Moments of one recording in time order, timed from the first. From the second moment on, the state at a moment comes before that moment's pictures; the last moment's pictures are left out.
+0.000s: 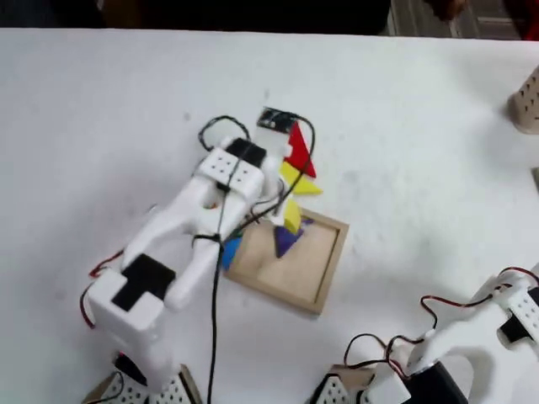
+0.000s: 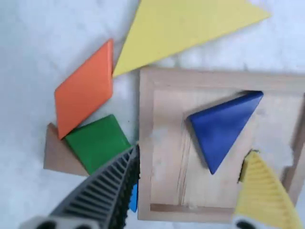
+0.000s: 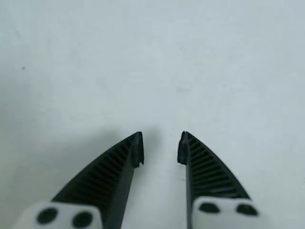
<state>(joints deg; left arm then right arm) 24.0 16.1 2.8 76.5 12.7 55.7 -24.5 56.1 44.5 17.1</state>
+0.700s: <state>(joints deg) 5.6 -28.4 45.3 61.7 12.7 19.3 -24.5 49.7 65.1 17.1</state>
